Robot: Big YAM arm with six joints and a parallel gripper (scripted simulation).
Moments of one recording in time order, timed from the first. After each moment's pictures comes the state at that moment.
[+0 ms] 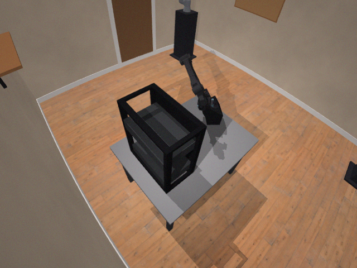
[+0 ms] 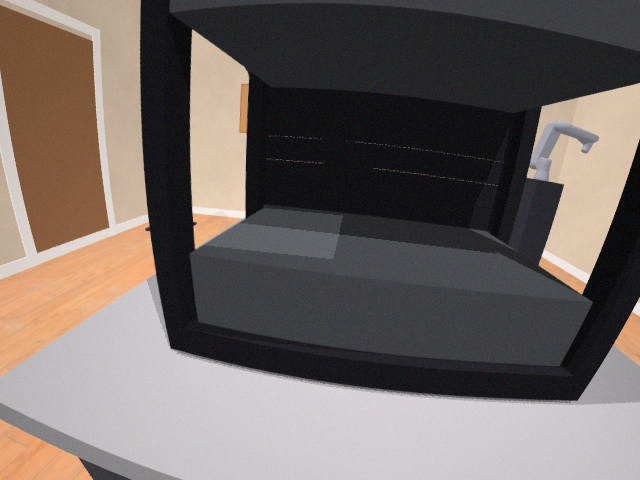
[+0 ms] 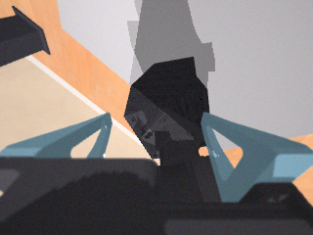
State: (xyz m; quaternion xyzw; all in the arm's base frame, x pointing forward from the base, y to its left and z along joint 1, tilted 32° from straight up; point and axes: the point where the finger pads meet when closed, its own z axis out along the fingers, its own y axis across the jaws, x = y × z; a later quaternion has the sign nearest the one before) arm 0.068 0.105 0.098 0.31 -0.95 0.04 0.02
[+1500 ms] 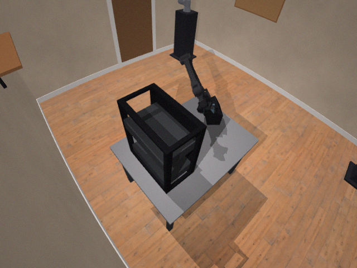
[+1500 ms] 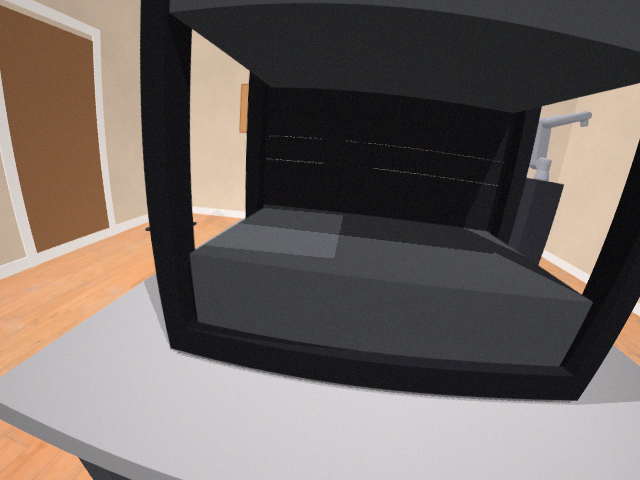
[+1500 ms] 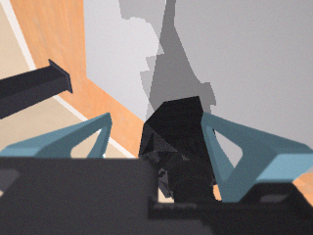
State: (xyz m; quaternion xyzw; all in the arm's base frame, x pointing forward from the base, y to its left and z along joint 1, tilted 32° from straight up) arm 0.108 0.147 0.090 0.28 -0.96 -0.02 -0.08
